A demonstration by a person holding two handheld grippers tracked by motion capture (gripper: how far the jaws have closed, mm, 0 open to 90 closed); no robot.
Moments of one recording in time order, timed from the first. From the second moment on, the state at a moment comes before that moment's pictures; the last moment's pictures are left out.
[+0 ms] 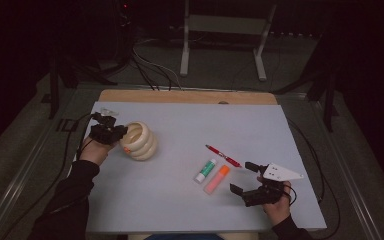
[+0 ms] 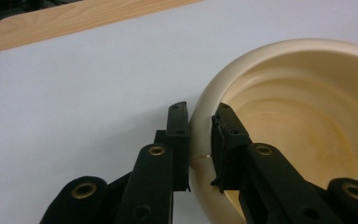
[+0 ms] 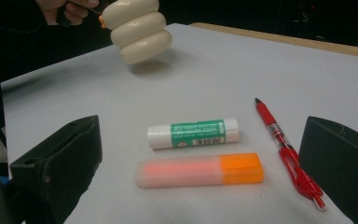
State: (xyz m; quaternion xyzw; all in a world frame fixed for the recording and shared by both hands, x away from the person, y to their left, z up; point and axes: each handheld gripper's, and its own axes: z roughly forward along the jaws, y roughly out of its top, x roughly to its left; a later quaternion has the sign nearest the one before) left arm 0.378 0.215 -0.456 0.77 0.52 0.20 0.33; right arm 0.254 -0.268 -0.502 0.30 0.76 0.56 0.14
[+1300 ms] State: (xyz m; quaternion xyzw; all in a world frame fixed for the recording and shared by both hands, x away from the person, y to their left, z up) left arm 0.361 0.123 -0.459 0.83 0.43 0.17 0.31; right arm 0.253 -0.269 -0.501 0.30 0.76 0.56 0.14
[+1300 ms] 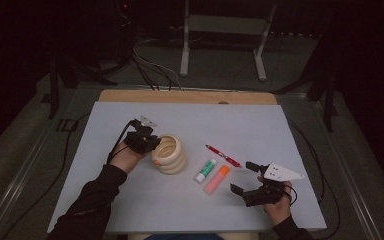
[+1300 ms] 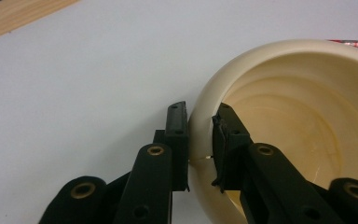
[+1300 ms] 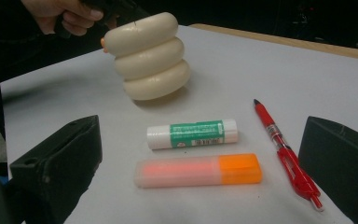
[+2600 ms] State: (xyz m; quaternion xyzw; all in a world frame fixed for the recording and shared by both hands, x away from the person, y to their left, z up) left arm 0.342 0.151 -0.431 0.78 0.40 0.14 0.45; right arm 0.254 -0.267 -0.502 0.30 0.76 0.56 0.13
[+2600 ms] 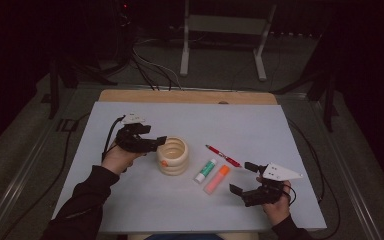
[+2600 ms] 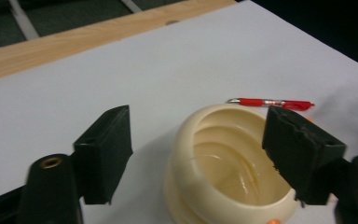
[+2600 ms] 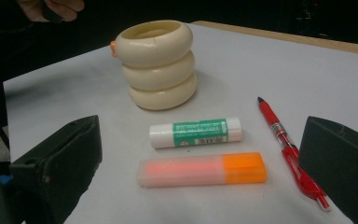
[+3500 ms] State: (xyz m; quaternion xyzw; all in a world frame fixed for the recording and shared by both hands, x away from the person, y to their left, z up) left arm 0.292 0.184 -0.448 0.76 0.33 0.14 0.53; right arm 0.275 -0.261 -0.482 0.29 0.75 0.58 0.12
